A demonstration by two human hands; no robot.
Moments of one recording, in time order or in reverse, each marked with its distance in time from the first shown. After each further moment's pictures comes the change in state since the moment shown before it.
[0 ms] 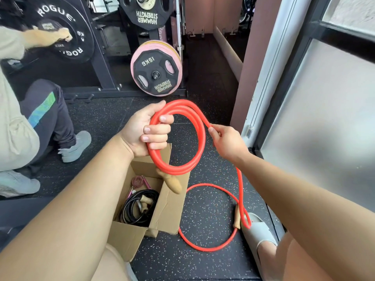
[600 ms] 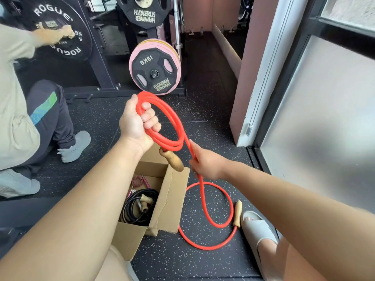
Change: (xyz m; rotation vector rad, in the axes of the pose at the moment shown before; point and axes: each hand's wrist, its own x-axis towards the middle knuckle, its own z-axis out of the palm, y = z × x) left_hand 0.023 -0.008 0.003 -0.176 0.701 0.607; right_hand -0.033 -0.022 0.032 -0.082 -0.599 -0.054
